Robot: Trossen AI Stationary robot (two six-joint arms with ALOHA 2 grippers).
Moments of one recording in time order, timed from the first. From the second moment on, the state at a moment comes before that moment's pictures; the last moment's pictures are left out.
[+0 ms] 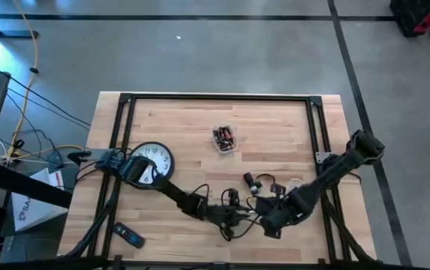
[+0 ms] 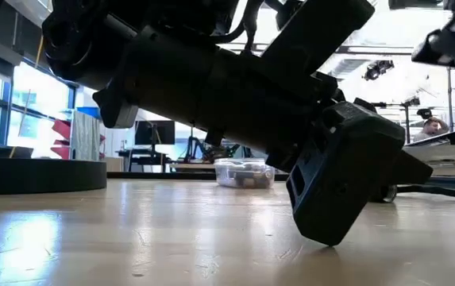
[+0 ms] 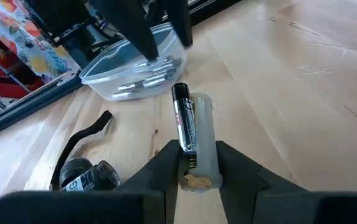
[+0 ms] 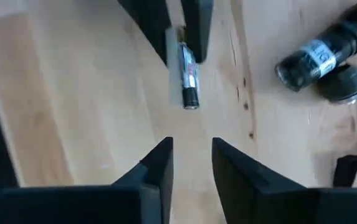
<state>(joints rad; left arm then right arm) -0.43 2.38 1.34 0.69 -0.48 0.34 0.66 1.67 1.16 -0.83 0.15 0.86</state>
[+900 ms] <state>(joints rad) -0.43 2.38 1.34 0.71 -0.48 0.35 0.64 1.72 1.13 -0.73 0.17 0.78</state>
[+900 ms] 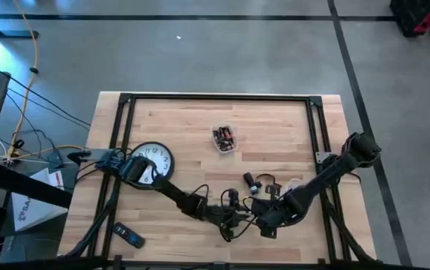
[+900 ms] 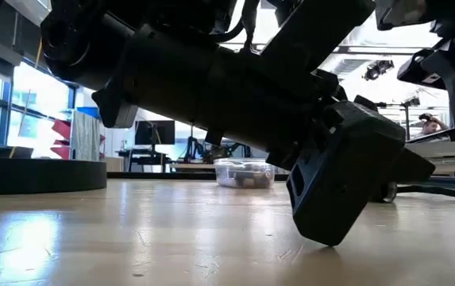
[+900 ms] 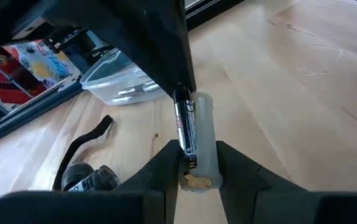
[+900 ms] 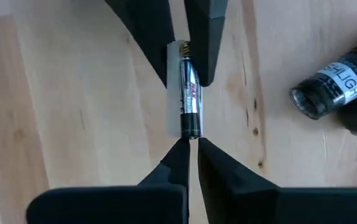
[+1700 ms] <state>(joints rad) -0.43 2.39 1.34 0.73 -0.45 0.27 0.57 1.72 1.13 -0.70 0.04 0.70</state>
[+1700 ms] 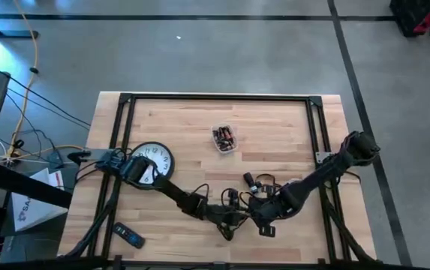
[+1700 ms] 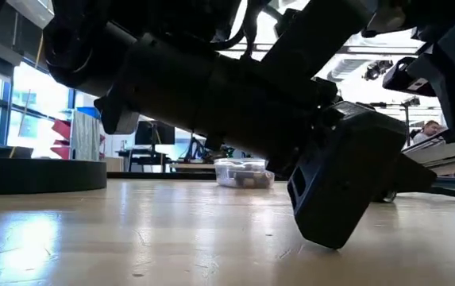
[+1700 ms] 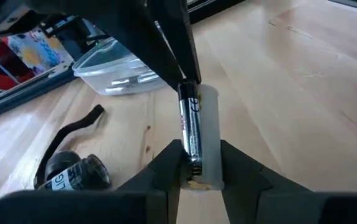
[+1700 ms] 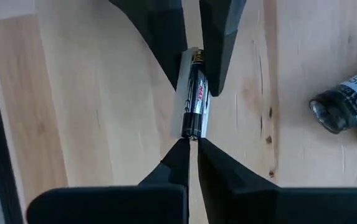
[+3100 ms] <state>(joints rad) -0.47 2.38 1.35 0.55 -0.55 0.12 0.65 1.66 1.03 -0.61 0.30 0.58</state>
